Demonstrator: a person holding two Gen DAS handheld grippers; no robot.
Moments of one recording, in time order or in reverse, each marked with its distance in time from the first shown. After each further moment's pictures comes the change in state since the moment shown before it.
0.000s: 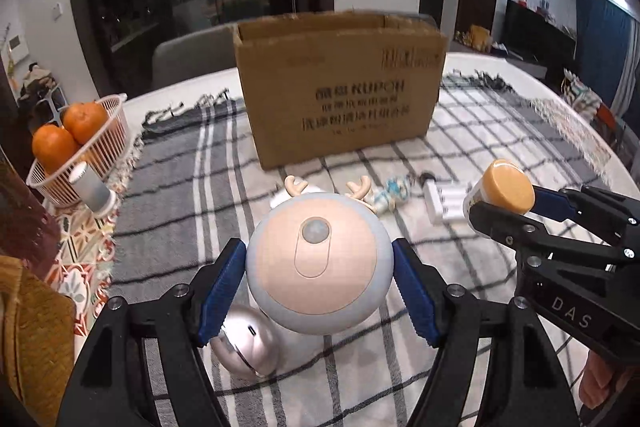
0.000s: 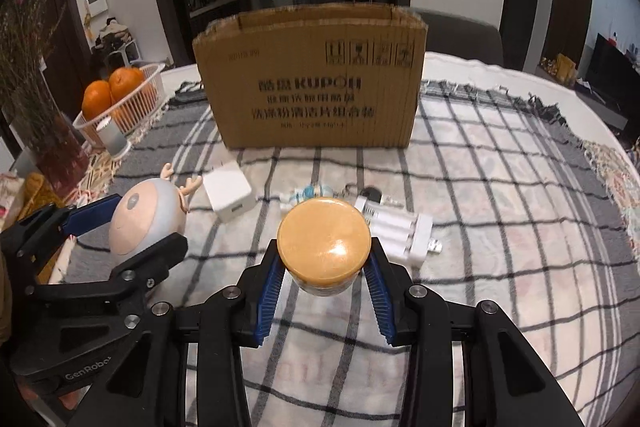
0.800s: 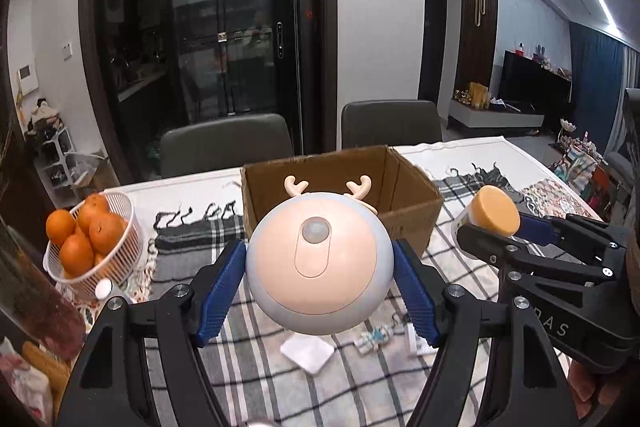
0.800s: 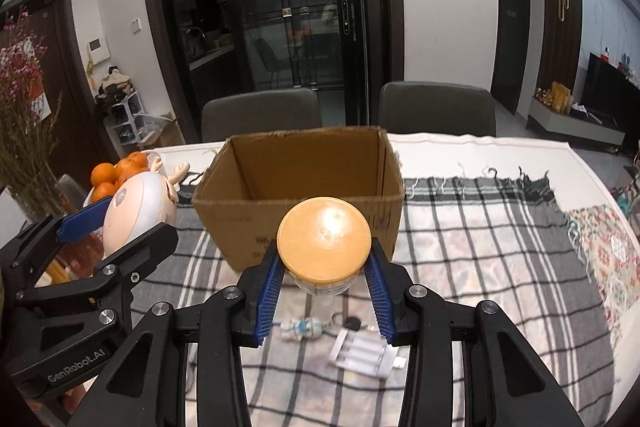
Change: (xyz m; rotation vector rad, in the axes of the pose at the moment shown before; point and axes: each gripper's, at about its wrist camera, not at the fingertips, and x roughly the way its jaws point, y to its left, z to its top) left arm -0.044 0.007 0.129 -0.017 -0.195 0.001; right arm -0.048 -0.019 0.125 0.027 -0.148 0.009
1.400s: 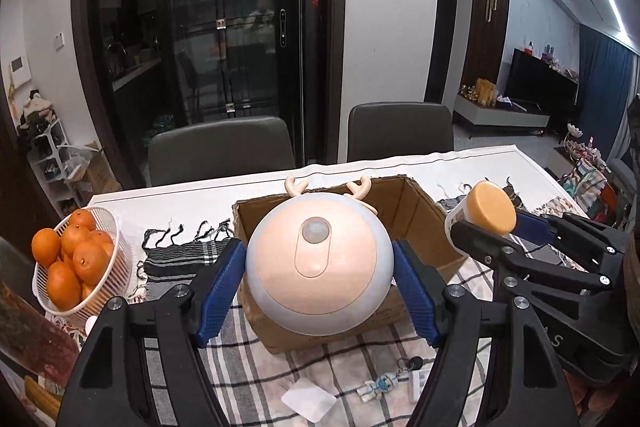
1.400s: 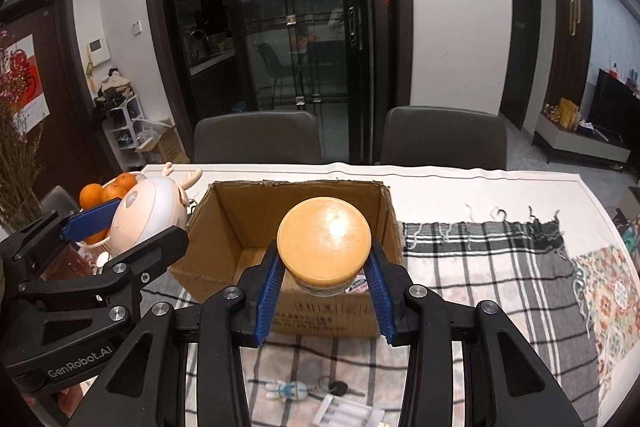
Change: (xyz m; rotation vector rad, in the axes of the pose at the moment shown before) left arm 0.065 0.012 0.062 -0.030 0.071 -0.006; right arm 0.052 -0.013 0.071 -0.032 -0.001 0.021
